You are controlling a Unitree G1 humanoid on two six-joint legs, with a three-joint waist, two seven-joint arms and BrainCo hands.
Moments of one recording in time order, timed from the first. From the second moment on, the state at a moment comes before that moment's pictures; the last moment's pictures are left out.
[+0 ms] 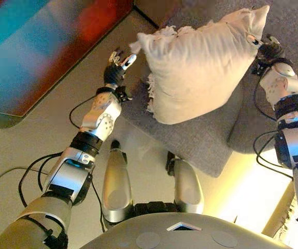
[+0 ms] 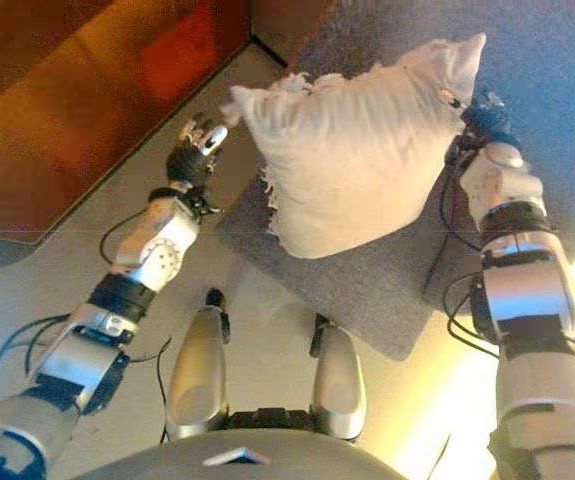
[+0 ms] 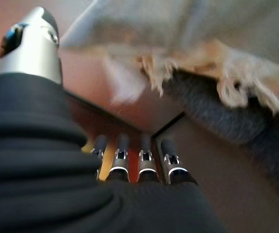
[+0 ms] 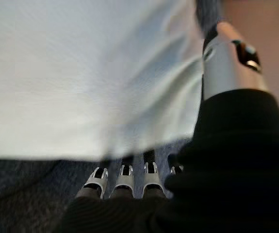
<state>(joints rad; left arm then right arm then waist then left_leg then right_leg) -0.59 0.38 -0.33 0.45 -0.86 -0.03 0.24 -1.00 -0.68 0.20 1.08 0.76 0.14 -0.17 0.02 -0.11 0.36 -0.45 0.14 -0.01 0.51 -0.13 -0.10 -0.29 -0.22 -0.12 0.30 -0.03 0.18</state>
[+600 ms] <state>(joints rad) -0.21 0.42 -0.26 0.26 -0.89 0.02 0.02 -0.55 -0.77 -0.01 0.66 0.83 0.07 -0.13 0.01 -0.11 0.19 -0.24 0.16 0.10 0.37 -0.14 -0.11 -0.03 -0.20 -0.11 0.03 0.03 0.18</state>
